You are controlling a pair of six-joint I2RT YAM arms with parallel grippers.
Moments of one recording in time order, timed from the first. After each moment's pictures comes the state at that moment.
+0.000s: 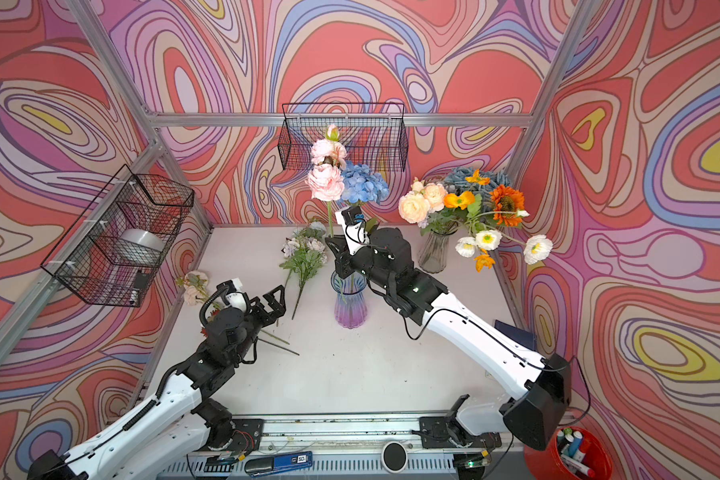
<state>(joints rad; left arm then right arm) -0.51 0.76 0.40 0.08 -0.35 -0.80 0.73 1.35 1.32 -0.05 -0.06 0.08</state>
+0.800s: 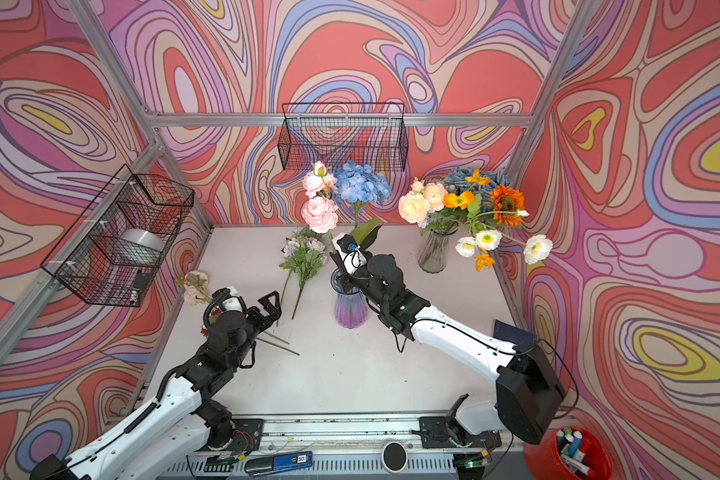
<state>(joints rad) -0.49 0.76 0.38 0.03 -0.35 -0.87 0.73 1.40 0.99 0.33 0.02 -0.10</state>
